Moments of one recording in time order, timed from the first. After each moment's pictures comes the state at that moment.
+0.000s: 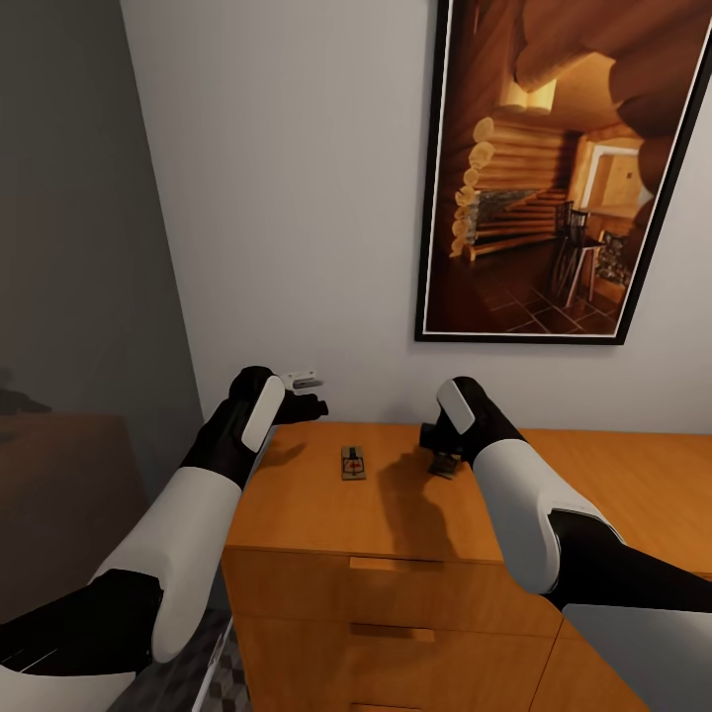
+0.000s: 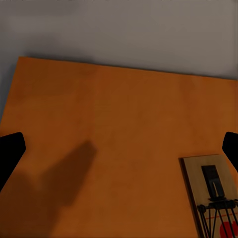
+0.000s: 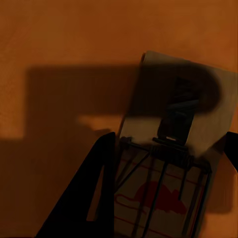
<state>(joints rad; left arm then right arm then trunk) -1.06 -0.17 -0.07 -0.89 0.38 1.04 0.33 -1.21 0.17 -0.24 -0.47 -0.30 1.05 -0.58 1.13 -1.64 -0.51</state>
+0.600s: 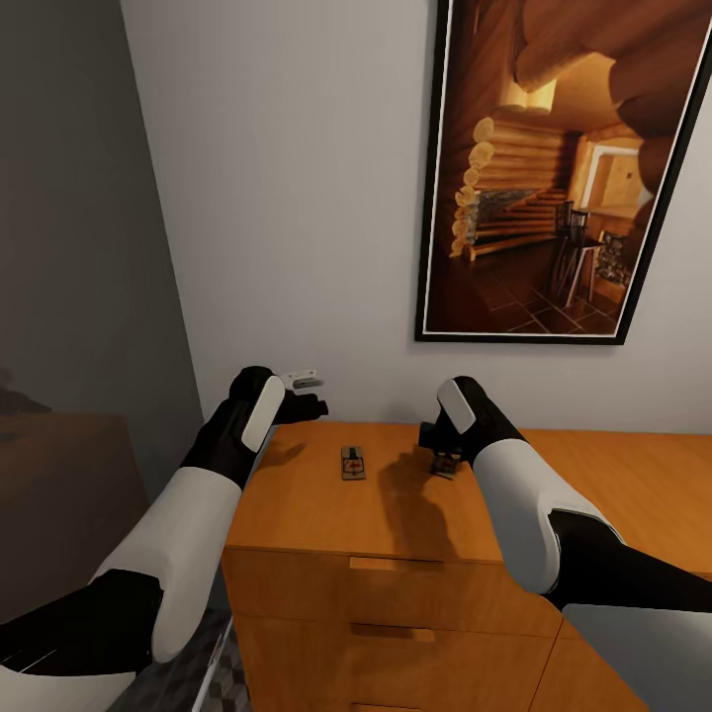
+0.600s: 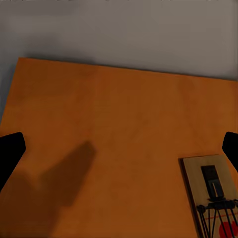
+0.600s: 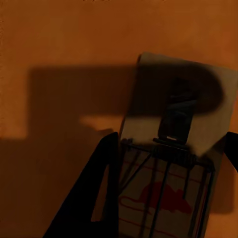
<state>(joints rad) -1.06 -0.17 -0.07 -0.90 0.38 1.04 0.33 -1.21 0.17 -0.24 -0.47 -0.32 1.04 -0.59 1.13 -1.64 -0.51</state>
